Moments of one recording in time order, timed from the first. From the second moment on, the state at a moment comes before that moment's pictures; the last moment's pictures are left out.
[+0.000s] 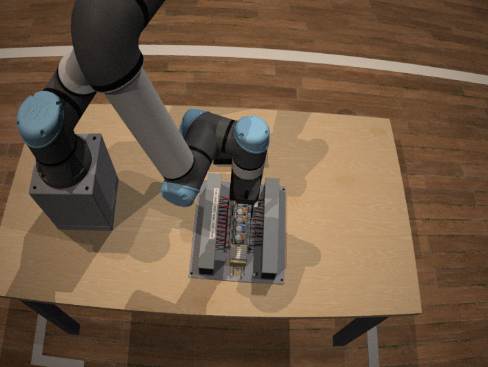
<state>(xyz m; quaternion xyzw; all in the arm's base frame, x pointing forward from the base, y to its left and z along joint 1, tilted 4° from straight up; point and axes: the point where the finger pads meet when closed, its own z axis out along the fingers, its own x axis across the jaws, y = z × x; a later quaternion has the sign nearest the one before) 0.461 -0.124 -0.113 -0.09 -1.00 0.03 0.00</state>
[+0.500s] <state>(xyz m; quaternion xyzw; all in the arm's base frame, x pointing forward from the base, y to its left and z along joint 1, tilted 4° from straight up) 0.461 -0.124 -0.113 -0.09 -1.00 0.03 0.00</state>
